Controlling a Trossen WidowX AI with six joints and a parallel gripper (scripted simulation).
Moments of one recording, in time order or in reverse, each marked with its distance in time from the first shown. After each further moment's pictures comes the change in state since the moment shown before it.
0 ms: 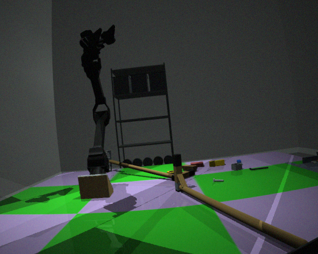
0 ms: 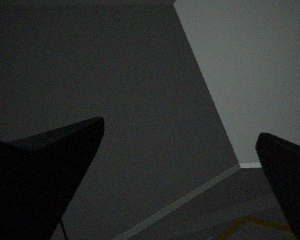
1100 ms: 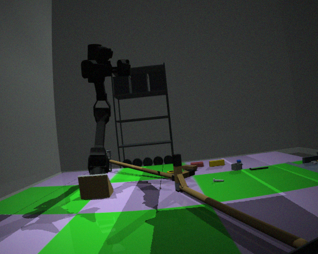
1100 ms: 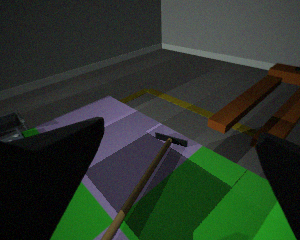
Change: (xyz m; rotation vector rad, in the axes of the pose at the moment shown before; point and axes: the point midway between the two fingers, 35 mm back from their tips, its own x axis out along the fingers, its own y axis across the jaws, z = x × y) arm 0.038 -0.162 -0.169 -0.420 0.553 -0.278
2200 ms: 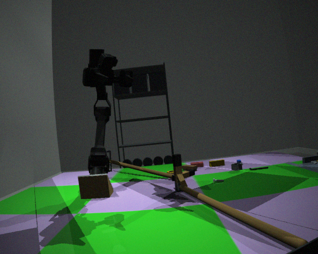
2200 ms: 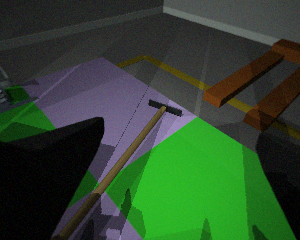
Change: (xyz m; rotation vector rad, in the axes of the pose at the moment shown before) arm 0.021 -0.007 -0.042 -0.096 0.137 -0.007
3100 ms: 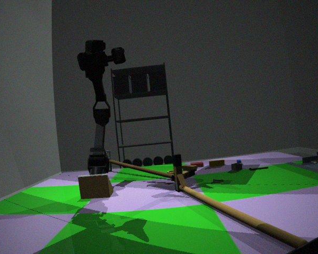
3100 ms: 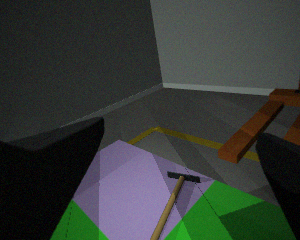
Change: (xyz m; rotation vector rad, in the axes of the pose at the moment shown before) arm -0.070 0.001 0.083 0.237 -0.307 0.009
